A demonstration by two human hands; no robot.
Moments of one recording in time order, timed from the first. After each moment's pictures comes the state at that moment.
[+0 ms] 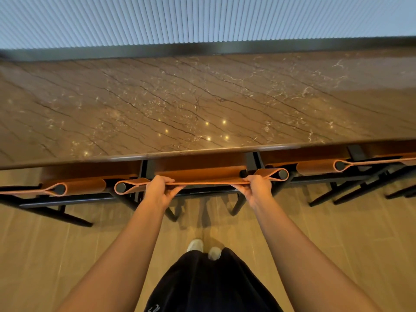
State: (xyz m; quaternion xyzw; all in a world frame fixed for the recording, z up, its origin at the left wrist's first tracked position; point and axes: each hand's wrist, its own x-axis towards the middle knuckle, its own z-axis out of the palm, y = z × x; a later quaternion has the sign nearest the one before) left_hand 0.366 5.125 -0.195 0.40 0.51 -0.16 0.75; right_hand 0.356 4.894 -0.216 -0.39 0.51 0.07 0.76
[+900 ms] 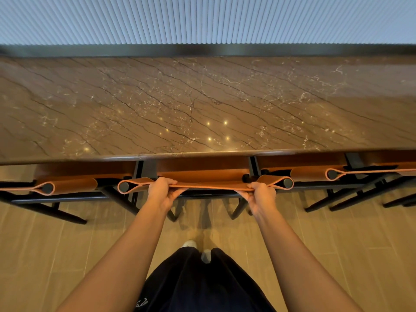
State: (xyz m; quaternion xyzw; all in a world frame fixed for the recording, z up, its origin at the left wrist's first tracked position) left_hand 0.367 5.093 -0.206 0.40 0.49 -0.14 0.76; right_hand 0.346 4.859 -0.215 -0.39 0.49 0.04 0.78
